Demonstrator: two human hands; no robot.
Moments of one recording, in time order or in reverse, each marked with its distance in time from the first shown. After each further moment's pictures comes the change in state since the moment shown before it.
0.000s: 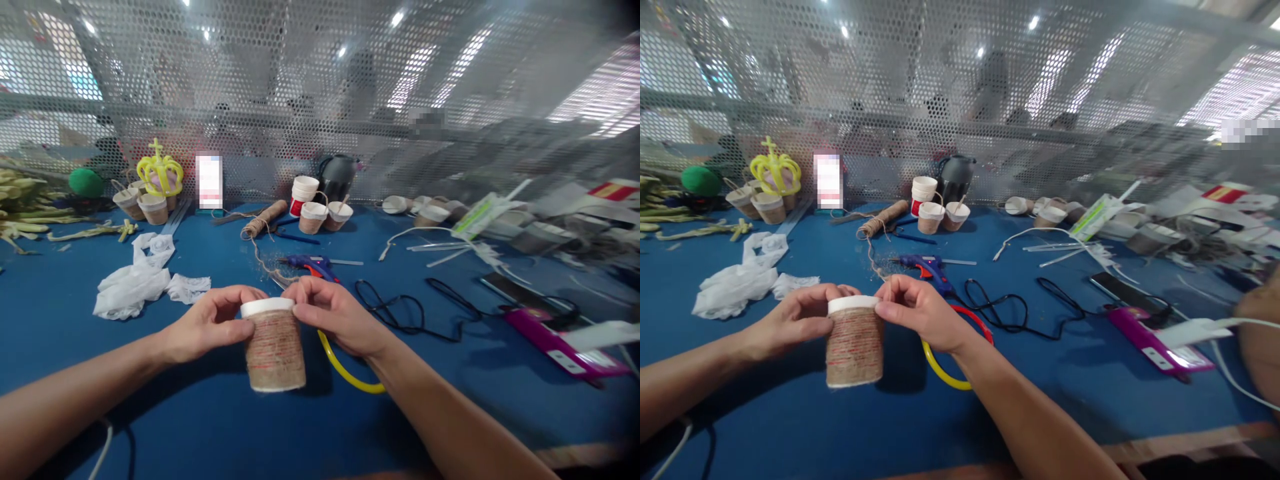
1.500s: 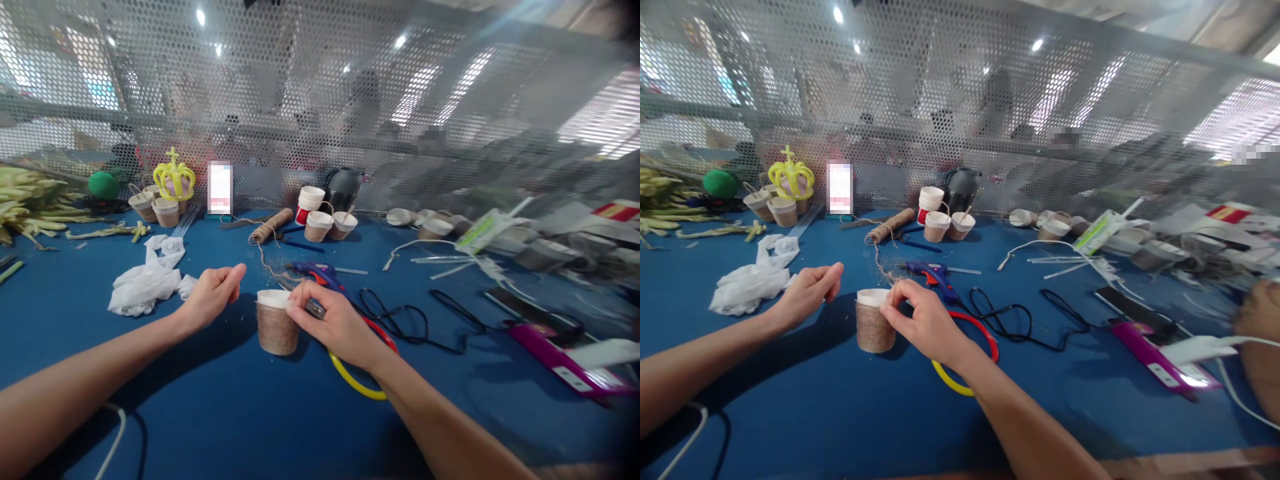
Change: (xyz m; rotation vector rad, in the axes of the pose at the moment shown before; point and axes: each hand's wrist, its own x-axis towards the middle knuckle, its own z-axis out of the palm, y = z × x) left_hand 0.017 -0.008 -0.024 0.670 0.558 -0.098; right_hand 0.003 0.000 0.008 -0.719 0.116 -0.230
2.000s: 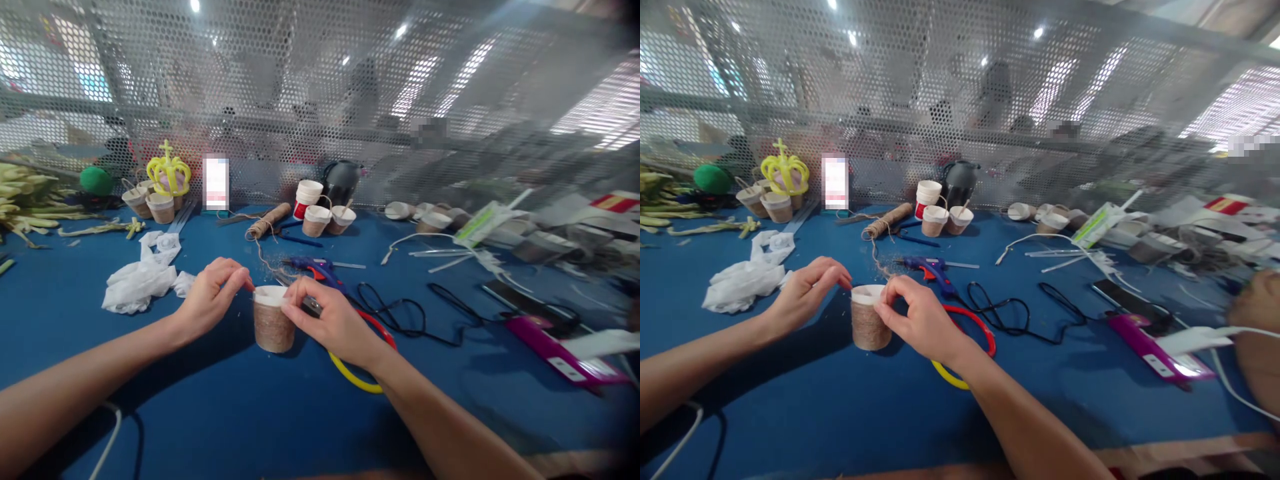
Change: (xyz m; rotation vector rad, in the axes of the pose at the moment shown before) left_hand -0.007 0.007 0.000 0.238 0.021 0.387; right_hand -0.002 -0.006 0.001 -0.018 -0.013 0.006
